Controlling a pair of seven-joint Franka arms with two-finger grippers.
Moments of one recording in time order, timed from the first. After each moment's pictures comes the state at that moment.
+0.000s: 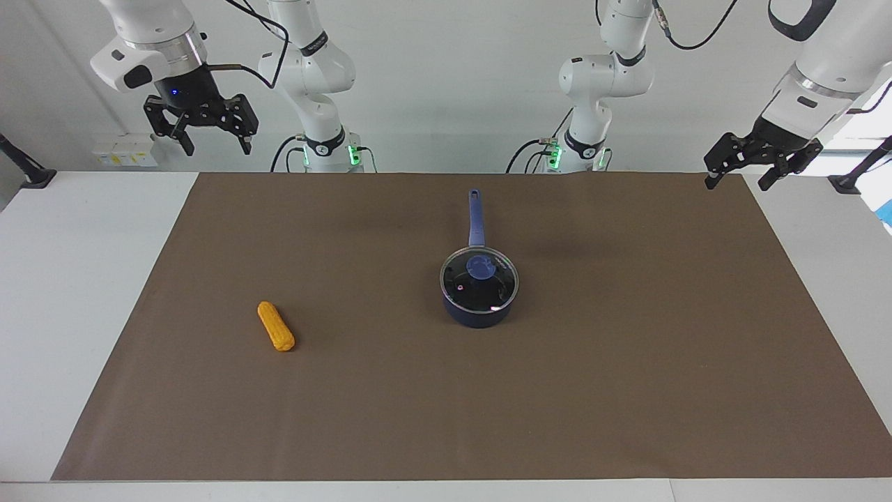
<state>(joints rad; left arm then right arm) -0.04 0.04 0.05 -1.44 -0.02 1.47 0.10 0.01 -0.11 -0.02 -1.58 -0.05 1.47 -0.08</state>
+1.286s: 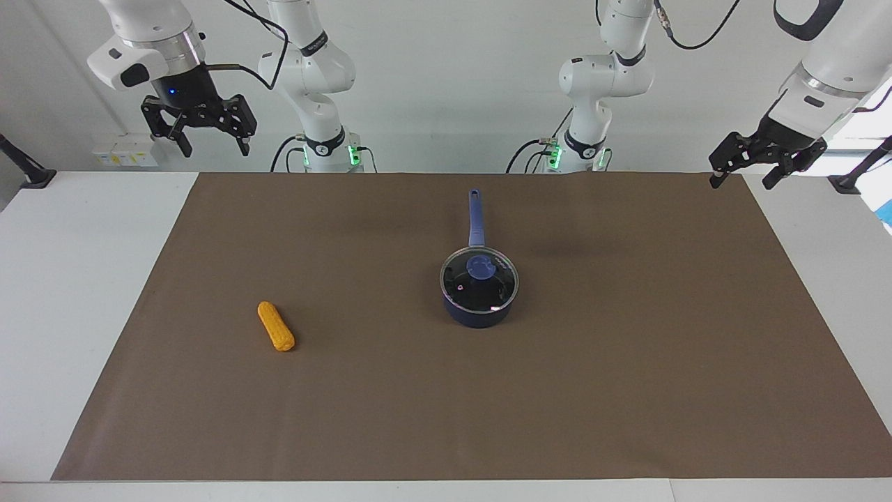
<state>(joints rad) -0.03 0.04 0.06 -1.44 -0.02 1.47 0.11 0.01 -0.11 -0.02 -1.58 -0.05 1.47 -0.08</state>
